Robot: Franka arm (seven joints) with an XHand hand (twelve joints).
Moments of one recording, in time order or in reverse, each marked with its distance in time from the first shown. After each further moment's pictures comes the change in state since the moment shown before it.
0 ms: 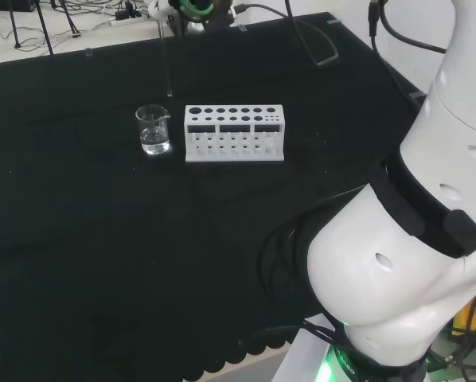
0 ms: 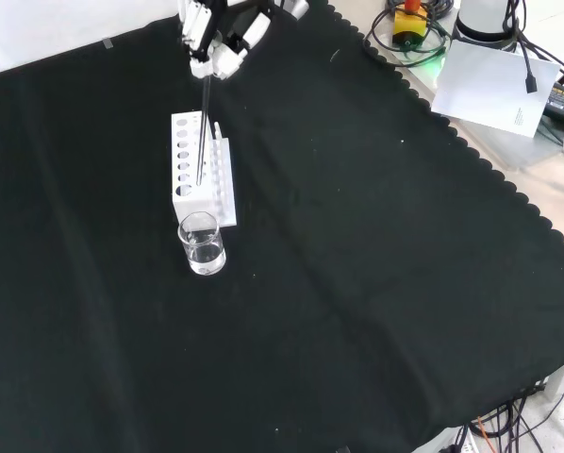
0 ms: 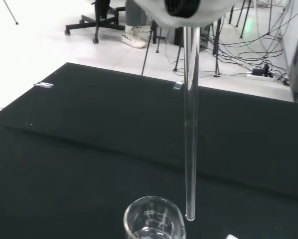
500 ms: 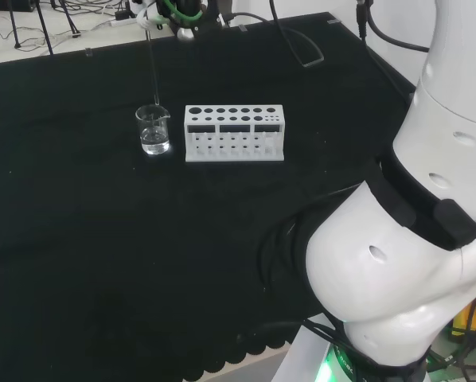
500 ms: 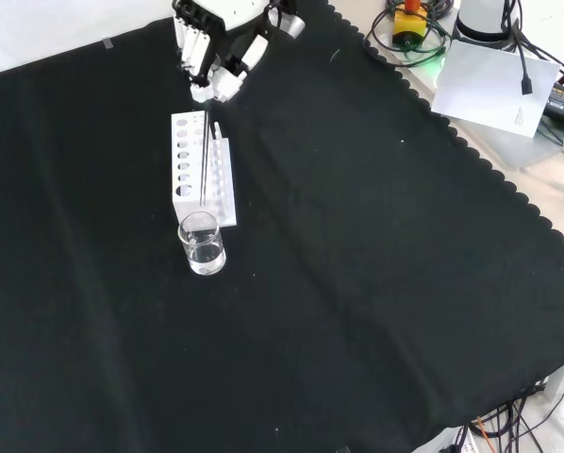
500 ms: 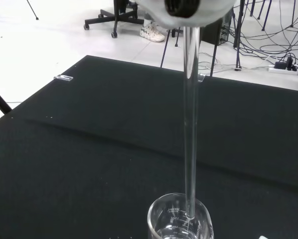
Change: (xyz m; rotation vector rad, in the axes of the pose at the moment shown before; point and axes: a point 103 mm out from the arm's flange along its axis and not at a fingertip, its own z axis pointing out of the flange) arm 0.010 0.016 0.019 0.015 0.030 -0.037
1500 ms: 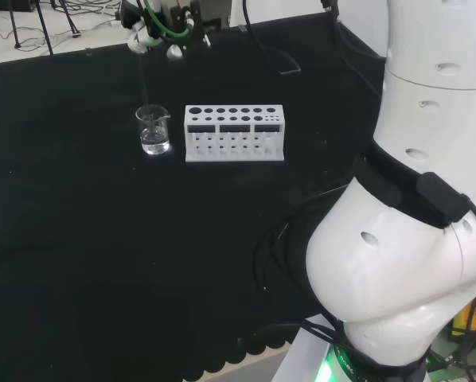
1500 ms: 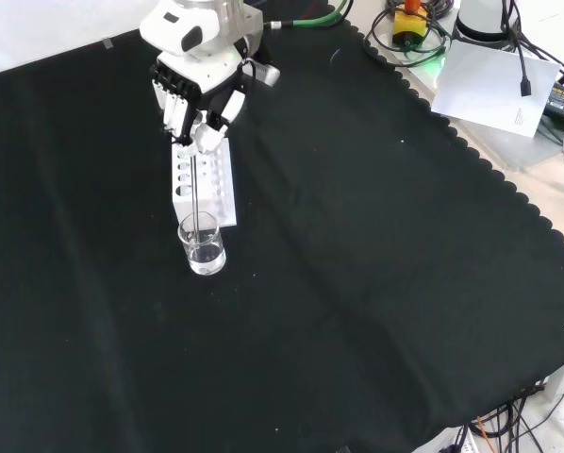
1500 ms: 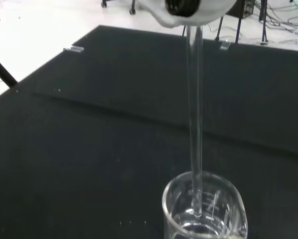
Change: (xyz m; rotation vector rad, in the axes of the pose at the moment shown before) arm 0.002 0.041 0.067 0.066 0.049 -0.048
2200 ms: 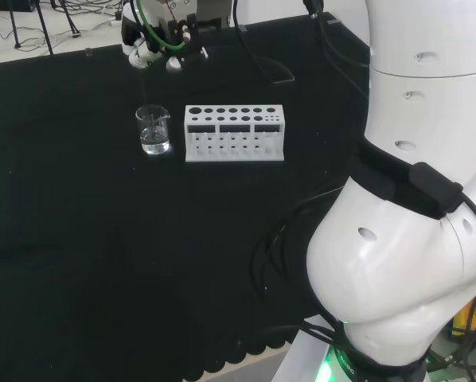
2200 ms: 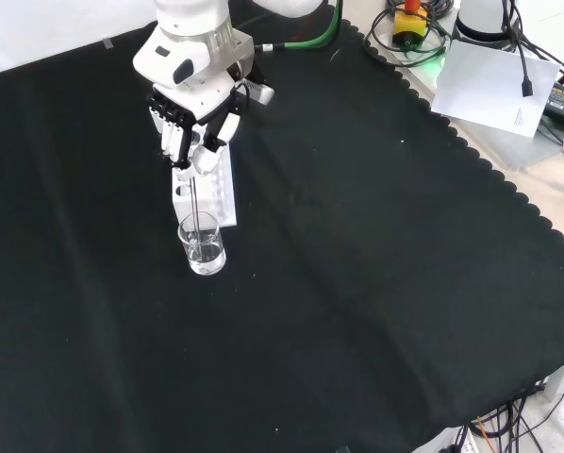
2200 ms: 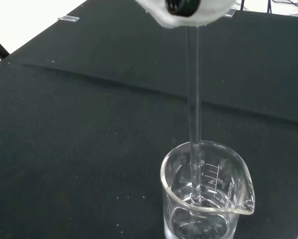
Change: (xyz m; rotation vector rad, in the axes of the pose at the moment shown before) arm -0.002 0.011 0.030 0.059 0.006 -0.003
